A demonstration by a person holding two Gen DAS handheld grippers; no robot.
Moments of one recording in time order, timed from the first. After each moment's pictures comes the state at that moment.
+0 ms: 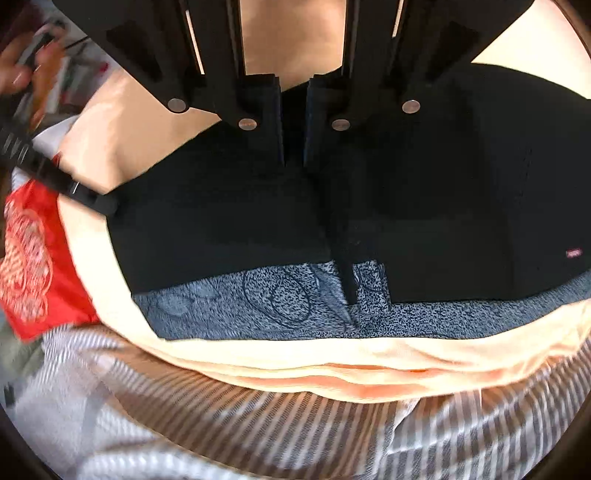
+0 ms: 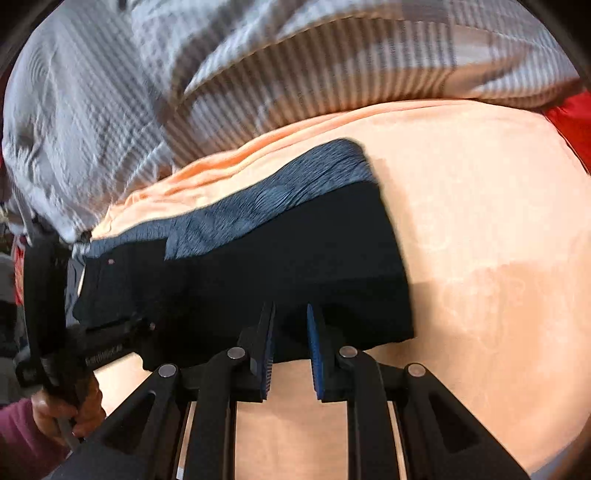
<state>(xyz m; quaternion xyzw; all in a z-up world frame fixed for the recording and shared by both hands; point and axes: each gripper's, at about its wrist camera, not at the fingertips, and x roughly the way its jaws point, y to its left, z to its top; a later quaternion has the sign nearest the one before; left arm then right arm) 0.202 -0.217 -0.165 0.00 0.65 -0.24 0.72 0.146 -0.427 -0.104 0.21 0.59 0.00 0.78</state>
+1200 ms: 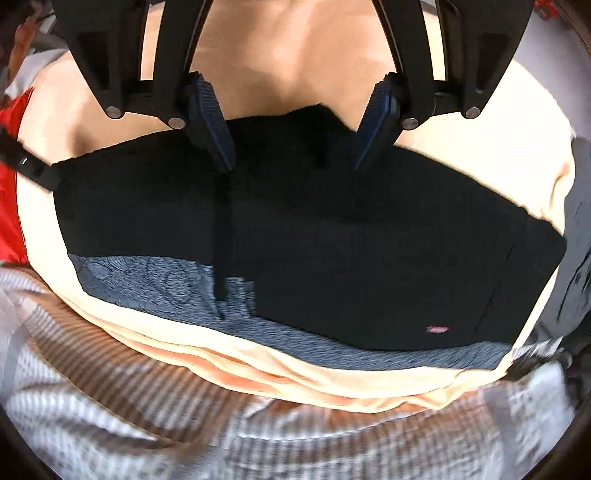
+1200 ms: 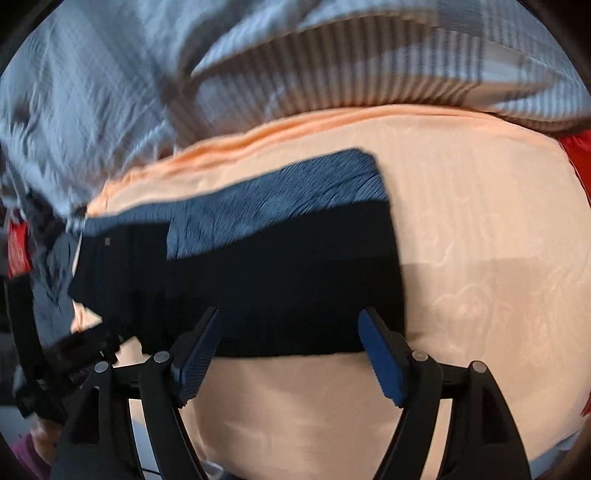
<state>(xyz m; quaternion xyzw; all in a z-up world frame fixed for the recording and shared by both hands) 0.173 -0.173 -0.137 -0.03 0.65 -0.03 0.75 0.168 -0.411 -0.098 0.15 0.64 0.03 0.75</state>
